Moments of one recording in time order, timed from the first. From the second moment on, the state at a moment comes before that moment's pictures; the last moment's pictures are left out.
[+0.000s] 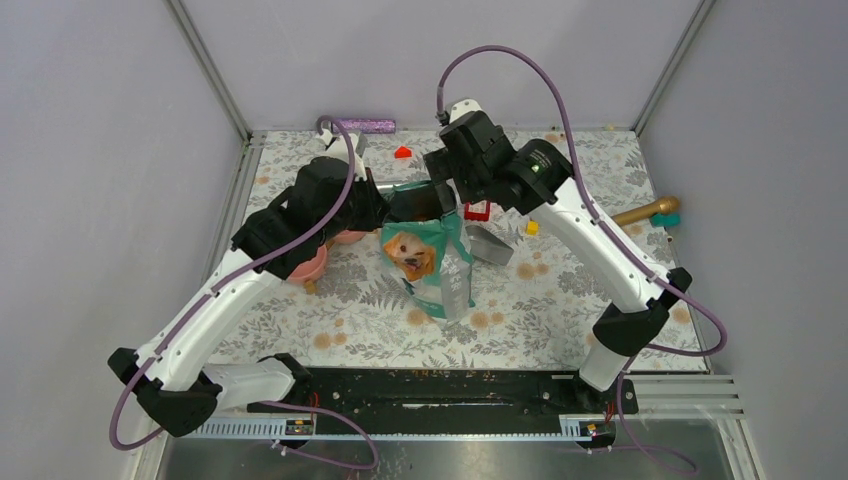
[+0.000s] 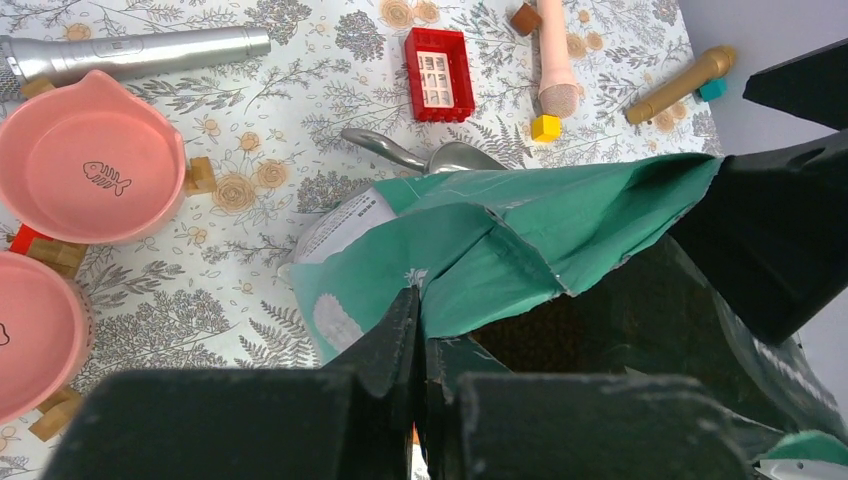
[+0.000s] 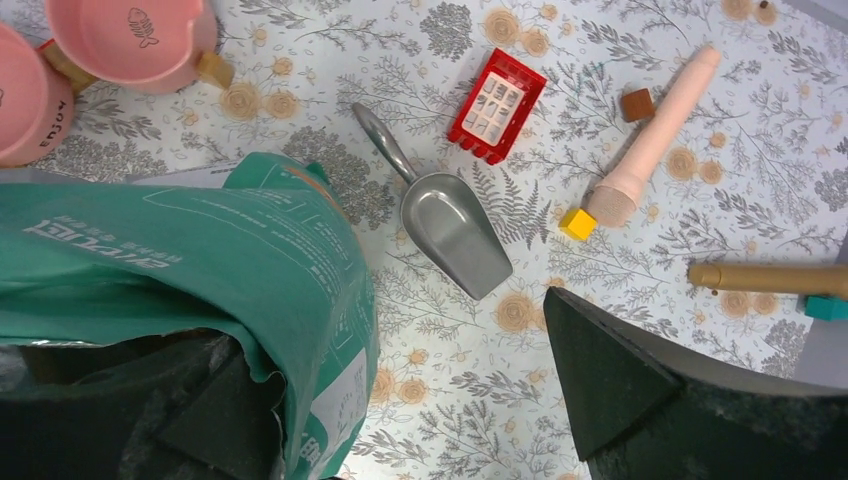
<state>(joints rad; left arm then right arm) -0.68 1.15 1.41 -0.77 -0.17 -0.53 0.84 1.71 2.12 -1.23 0.45 0.24</state>
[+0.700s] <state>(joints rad) -0.64 1.13 1.41 -0.85 -0.16 -0.53 0.87 1.79 2.29 -1.31 0.11 0.23</state>
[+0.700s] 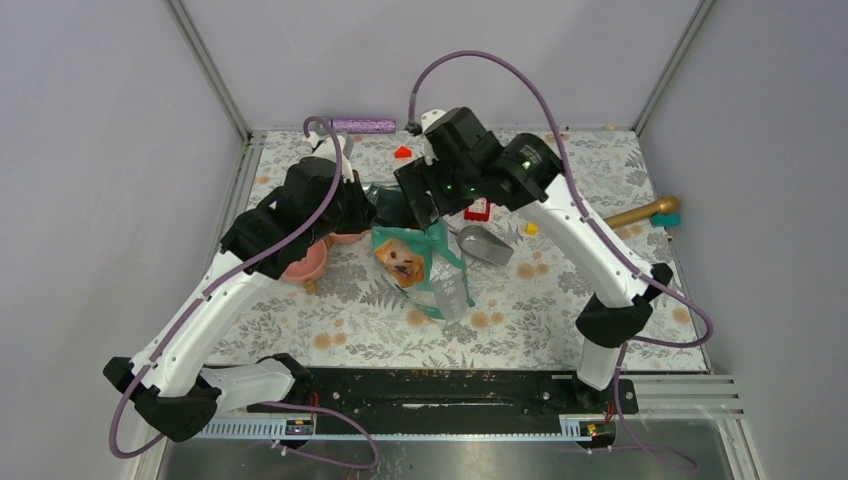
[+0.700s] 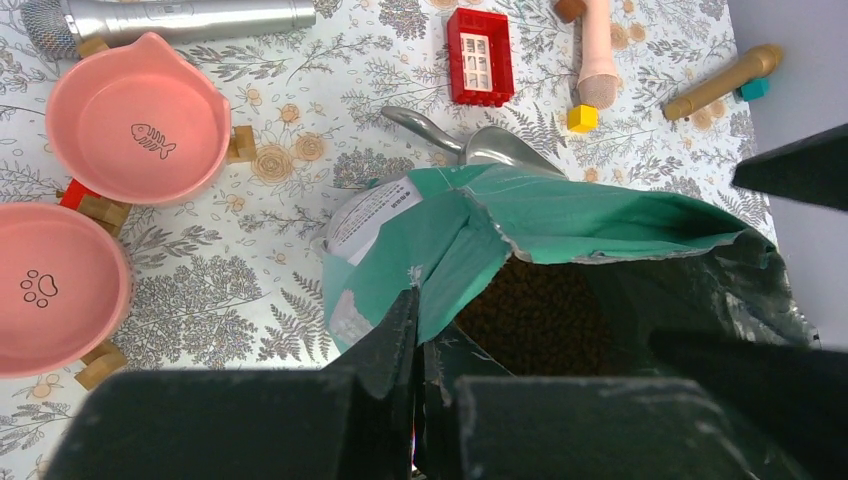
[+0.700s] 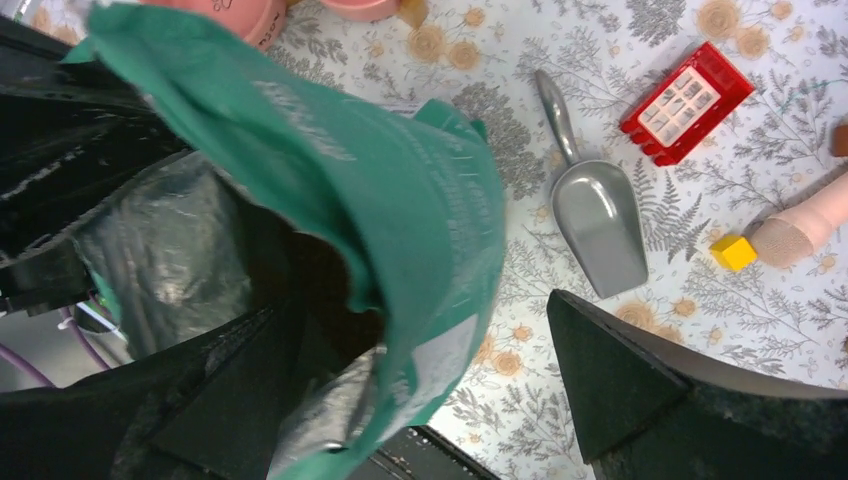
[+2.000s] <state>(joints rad) -0.58 1.25 1.54 -0.80 0.14 -0.55 0.68 1.32 1.55 -1.06 0.29 0.32</state>
